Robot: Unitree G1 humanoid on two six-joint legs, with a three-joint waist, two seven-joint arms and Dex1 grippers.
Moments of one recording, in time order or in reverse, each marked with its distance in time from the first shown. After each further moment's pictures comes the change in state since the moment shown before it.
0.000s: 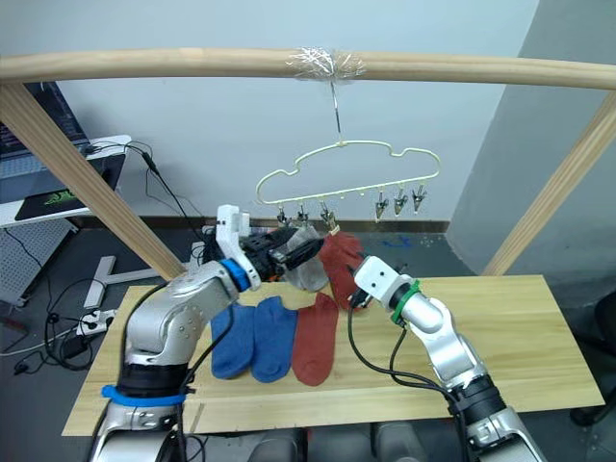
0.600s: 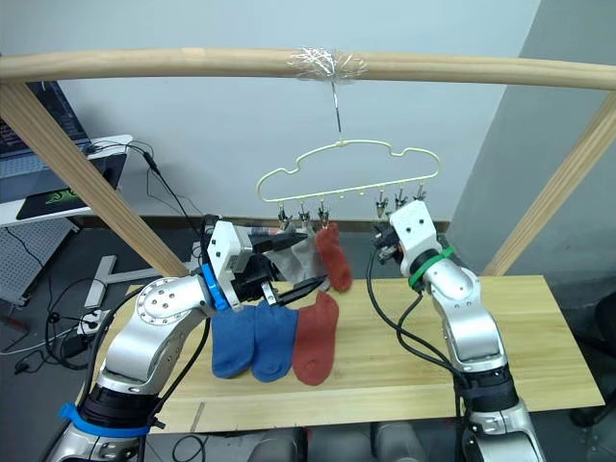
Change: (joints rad) left arm 0.069 0.094 -0.098 -0.073 0.133 -0.358 -0.220; right arm -0.166 0.119 -0.187 -0.215 0.180 0.520 -0.075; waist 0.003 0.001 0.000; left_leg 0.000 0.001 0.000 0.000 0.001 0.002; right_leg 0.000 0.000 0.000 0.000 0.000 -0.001
